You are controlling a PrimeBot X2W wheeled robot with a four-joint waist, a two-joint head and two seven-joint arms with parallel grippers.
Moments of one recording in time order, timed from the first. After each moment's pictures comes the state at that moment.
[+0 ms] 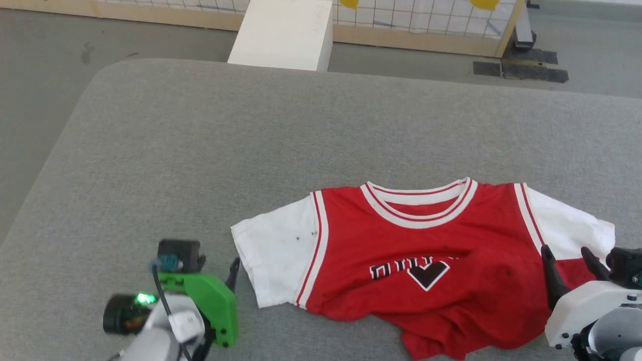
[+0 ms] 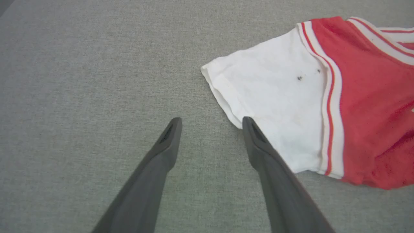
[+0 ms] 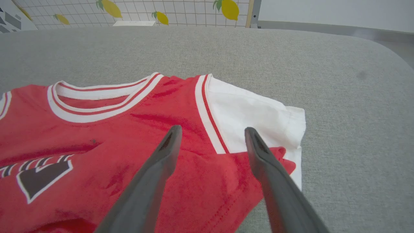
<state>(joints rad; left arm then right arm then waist) -0.09 0.27 -0.30 0.10 -0.37 0.11 0.32 0.03 -0.05 -0.24 0.00 0.08 0.13 0.26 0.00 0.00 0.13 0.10</state>
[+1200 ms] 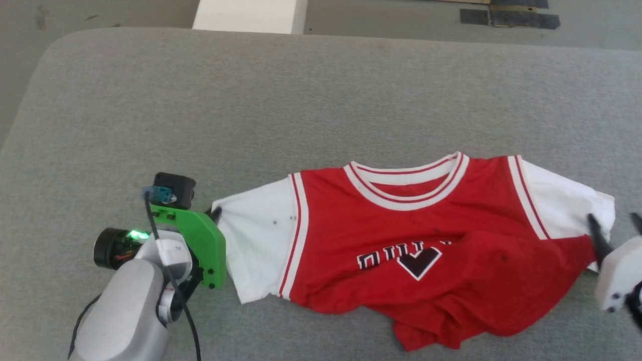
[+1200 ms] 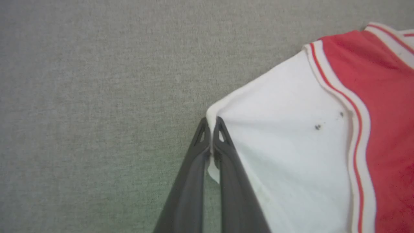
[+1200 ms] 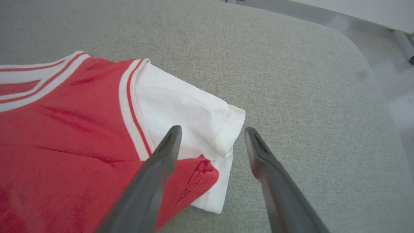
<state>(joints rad) -0.38 0.33 -0.34 0.31 -0.44 -0.02 0.41 -0.07 -0.23 -0.24 -0.05 0.10 0.13 0.46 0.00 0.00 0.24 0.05</state>
